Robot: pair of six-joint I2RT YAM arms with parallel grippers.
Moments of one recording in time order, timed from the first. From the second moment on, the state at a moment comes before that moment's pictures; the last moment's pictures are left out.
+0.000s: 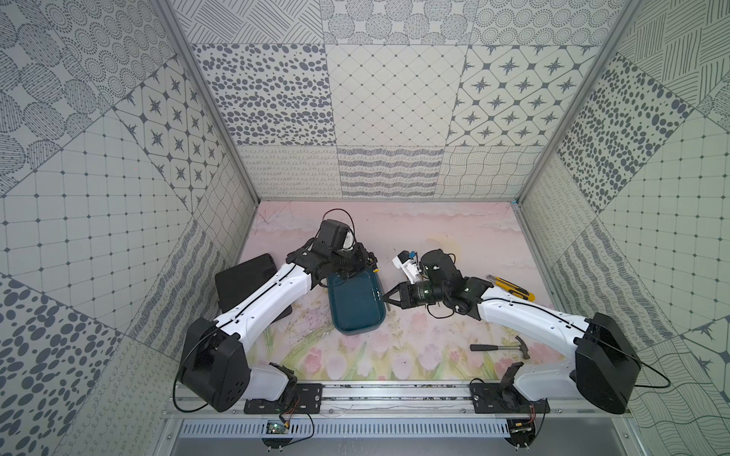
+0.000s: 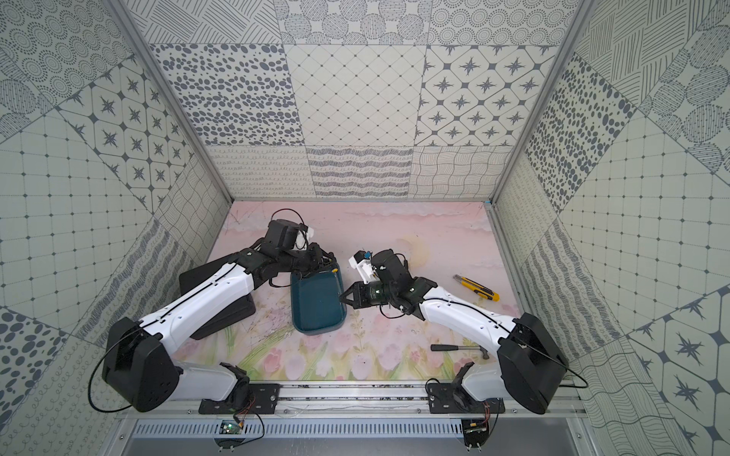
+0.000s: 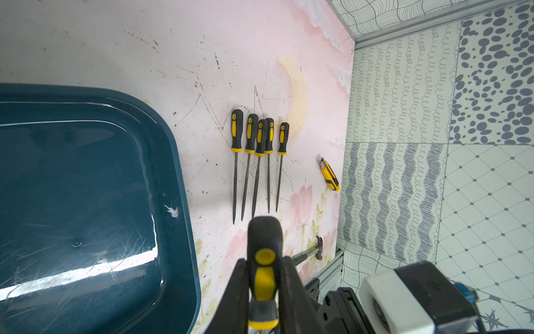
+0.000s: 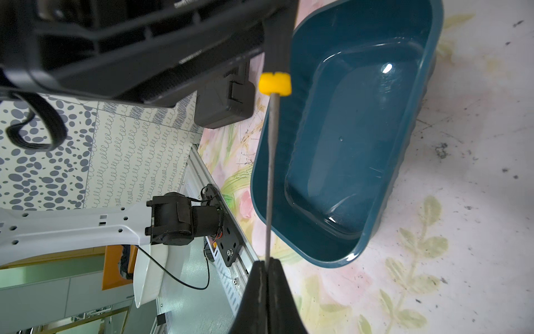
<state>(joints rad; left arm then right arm) -0.44 1.40 1.13 -0.47 0.40 -0.87 0.79 1.36 0.89 -0.17 -0.53 0.66</state>
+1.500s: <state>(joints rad) -0.44 1.07 1.08 -0.82 0.11 -0.57 0.88 1.81 1.14 -0.51 0.20 0.69</state>
